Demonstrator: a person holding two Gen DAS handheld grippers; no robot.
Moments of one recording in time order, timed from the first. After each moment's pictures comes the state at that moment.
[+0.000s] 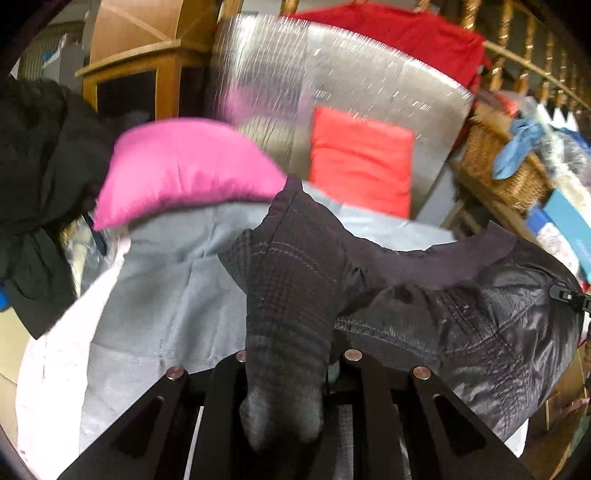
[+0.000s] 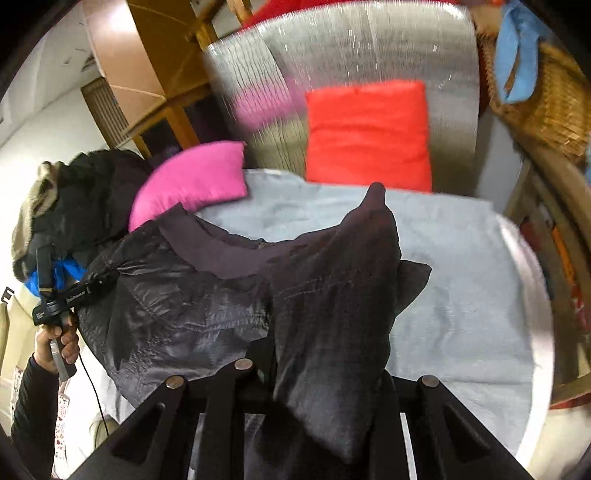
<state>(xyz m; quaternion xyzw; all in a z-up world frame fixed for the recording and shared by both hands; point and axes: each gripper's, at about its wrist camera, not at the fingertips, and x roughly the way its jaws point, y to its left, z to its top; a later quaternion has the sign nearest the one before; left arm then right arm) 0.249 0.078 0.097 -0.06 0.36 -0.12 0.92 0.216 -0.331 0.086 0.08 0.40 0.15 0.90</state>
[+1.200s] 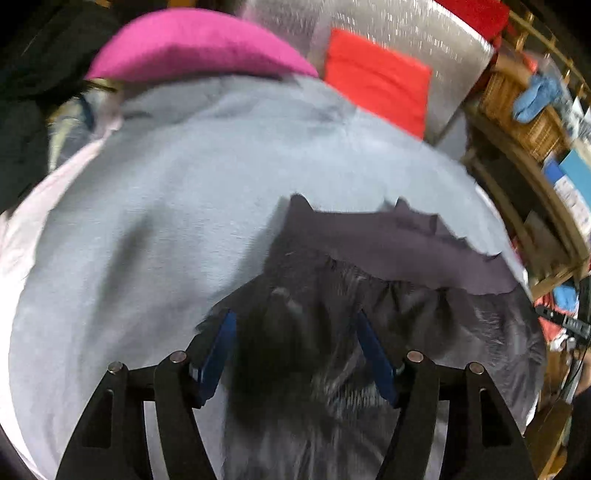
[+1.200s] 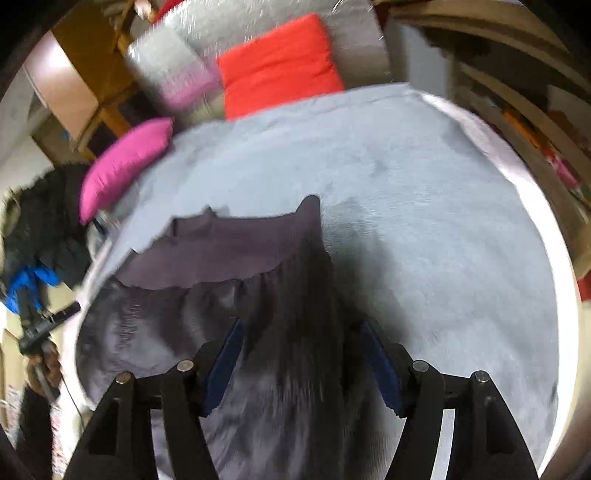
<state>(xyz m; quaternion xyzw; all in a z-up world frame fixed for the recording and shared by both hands) 0.230 0.070 -0.066 -0.08 0.48 -0.12 0.86 0.160 -0.407 -0.116 0.16 0.49 0.08 0.85</state>
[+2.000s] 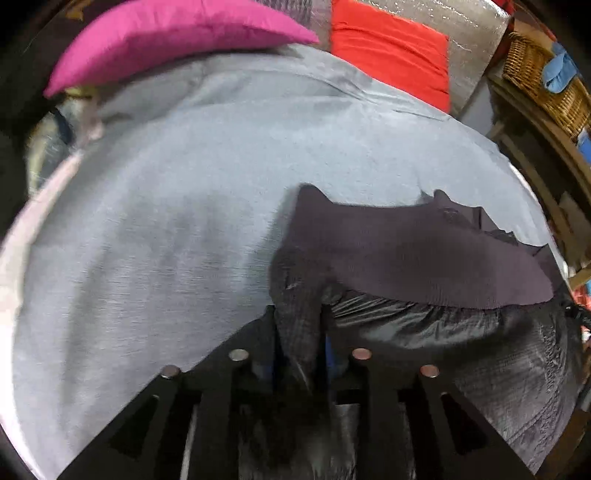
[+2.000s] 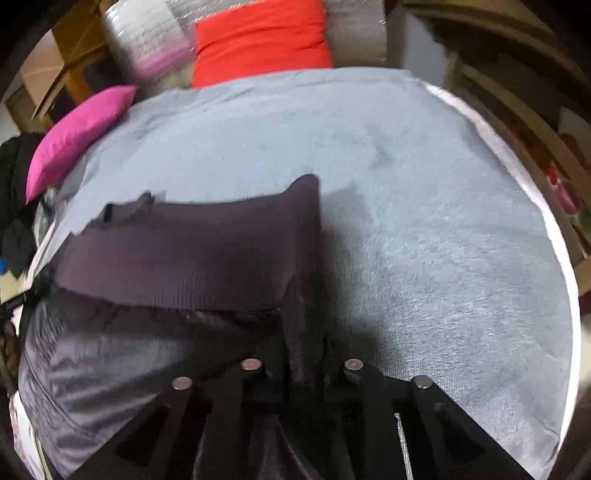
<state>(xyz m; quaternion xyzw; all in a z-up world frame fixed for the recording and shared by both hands) 0.261 0.042 -0.080 -0.02 0.50 -0.07 0.86 0.188 -0.400 -0.150 0.09 0.50 0.00 0.86</state>
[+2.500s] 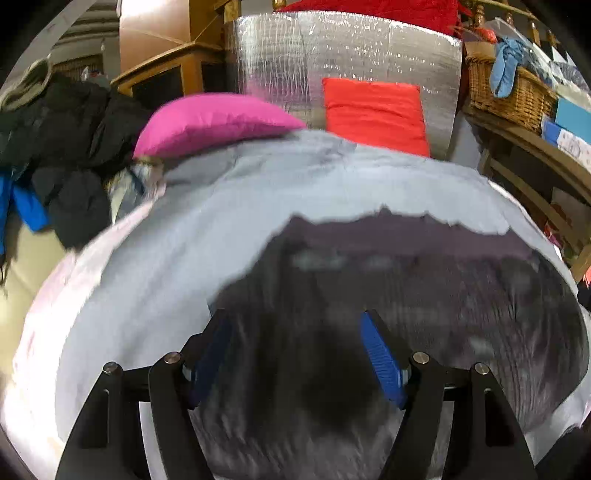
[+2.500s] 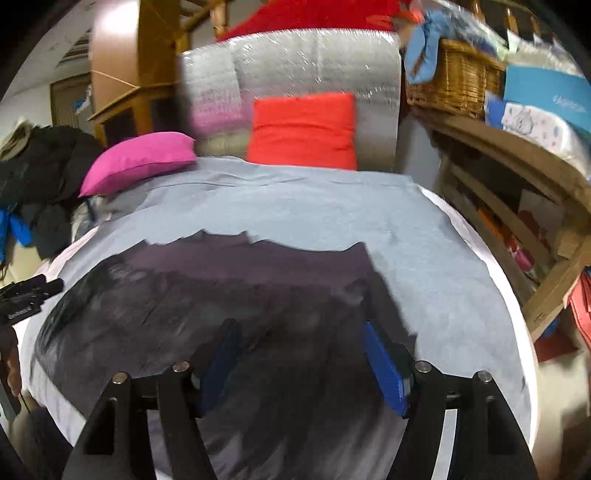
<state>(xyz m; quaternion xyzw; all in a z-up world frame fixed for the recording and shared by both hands) 0.097 0.002 -0.041 0.01 0.37 -0.02 0.93 0.023 -0.281 -0.075 0.01 0.33 -0.01 0.94</state>
